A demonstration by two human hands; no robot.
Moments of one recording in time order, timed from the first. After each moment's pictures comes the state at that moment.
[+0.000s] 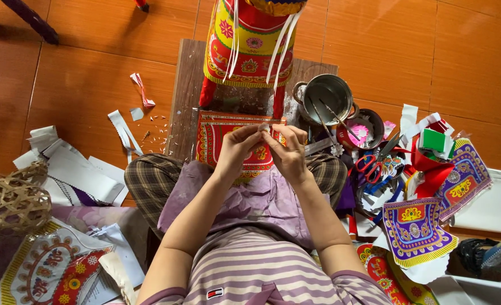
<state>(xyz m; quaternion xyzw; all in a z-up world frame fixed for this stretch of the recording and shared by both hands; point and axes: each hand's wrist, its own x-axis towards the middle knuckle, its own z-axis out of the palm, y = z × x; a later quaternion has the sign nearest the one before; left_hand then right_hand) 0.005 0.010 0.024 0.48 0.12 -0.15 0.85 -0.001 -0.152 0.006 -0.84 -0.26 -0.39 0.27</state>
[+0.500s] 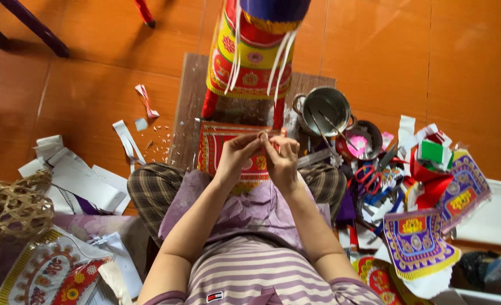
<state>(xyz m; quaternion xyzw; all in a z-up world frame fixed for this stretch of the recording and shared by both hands) 0.009 0.013 0.027 0.51 0.10 -0.13 0.85 -0.006 -0.129 0.023 -0.86 -0.21 -0.39 0.25</state>
